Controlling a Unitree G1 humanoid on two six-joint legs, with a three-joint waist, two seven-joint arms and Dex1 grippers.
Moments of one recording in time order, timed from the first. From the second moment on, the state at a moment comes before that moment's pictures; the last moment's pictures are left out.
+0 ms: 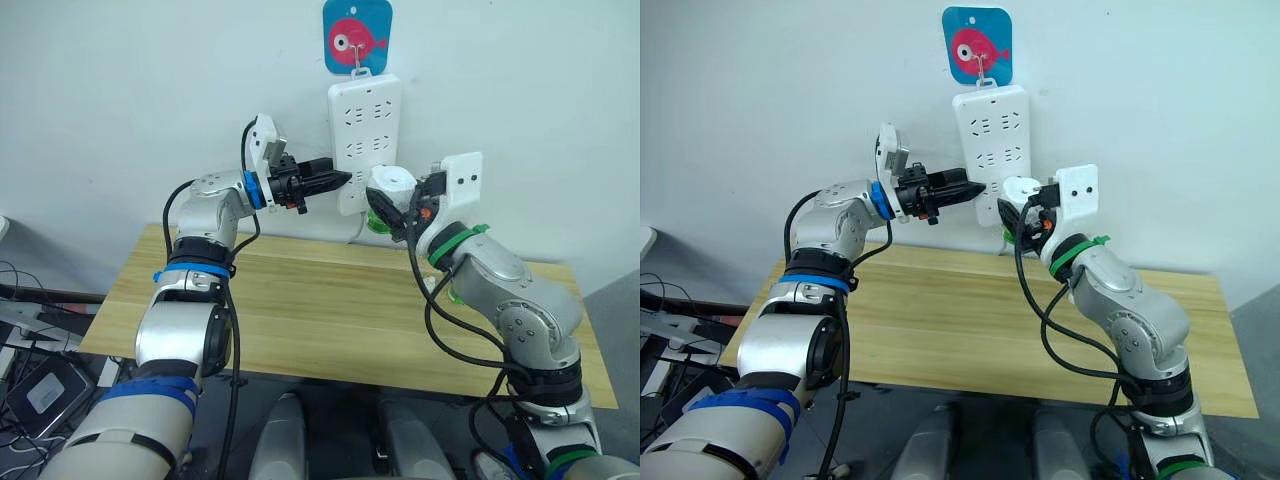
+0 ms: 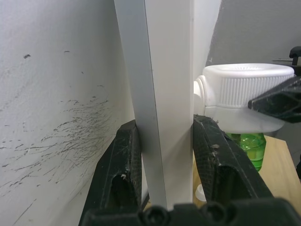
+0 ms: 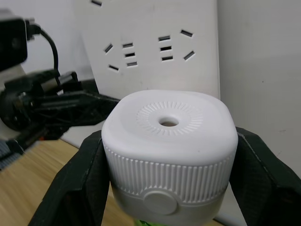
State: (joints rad) left arm -1.10 0.33 0.09 0.84 -0.28 0.19 -1.27; right arm -0.54 -0.31 0.08 -0.50 0.64 0.83 -0.08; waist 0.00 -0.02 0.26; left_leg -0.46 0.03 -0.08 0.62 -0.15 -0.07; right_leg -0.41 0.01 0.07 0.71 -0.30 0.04
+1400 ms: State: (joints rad) left arm -1.07 0.35 0.10 0.79 -0.27 0.18 -1.25; right arm -0.60 -0.30 0.18 -0.43 0.37 0.81 0.04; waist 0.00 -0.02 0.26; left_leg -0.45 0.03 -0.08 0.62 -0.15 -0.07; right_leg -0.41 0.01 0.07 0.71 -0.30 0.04
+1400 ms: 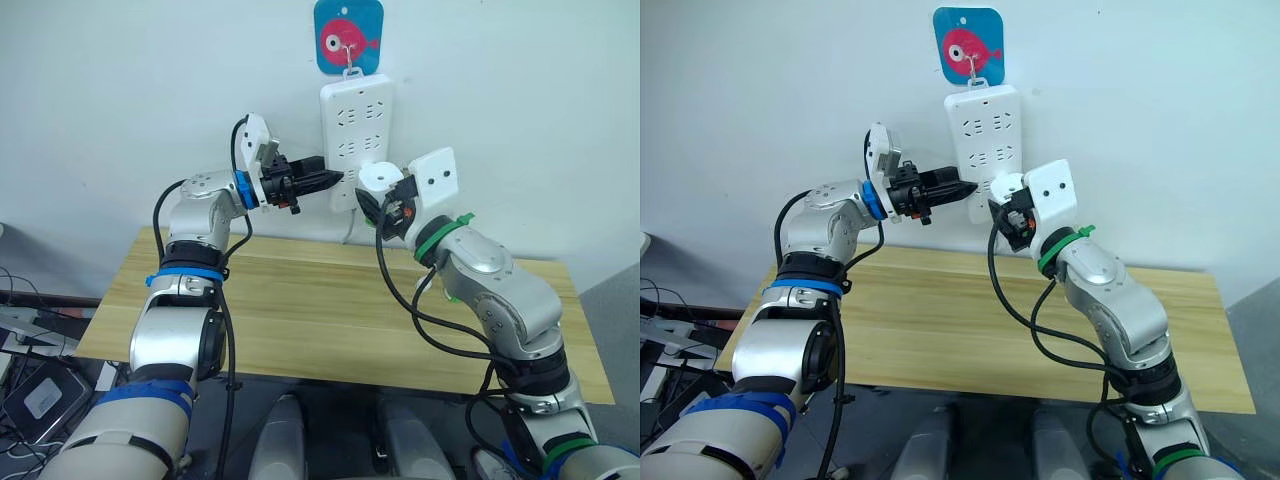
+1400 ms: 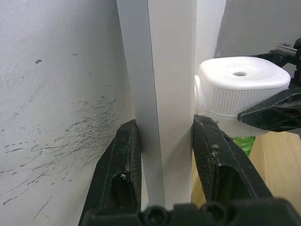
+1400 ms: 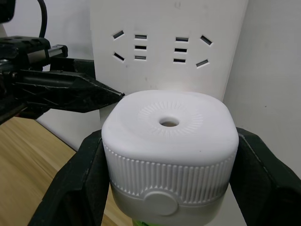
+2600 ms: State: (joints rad) left arm -1.11 0.29 0.07 0.90 -0.26 0.01 -1.27; right arm -0.36 -0.28 -0.04 -0.84 0.42 1.11 0.05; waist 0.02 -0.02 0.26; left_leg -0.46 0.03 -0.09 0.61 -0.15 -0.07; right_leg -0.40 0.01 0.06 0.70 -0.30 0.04
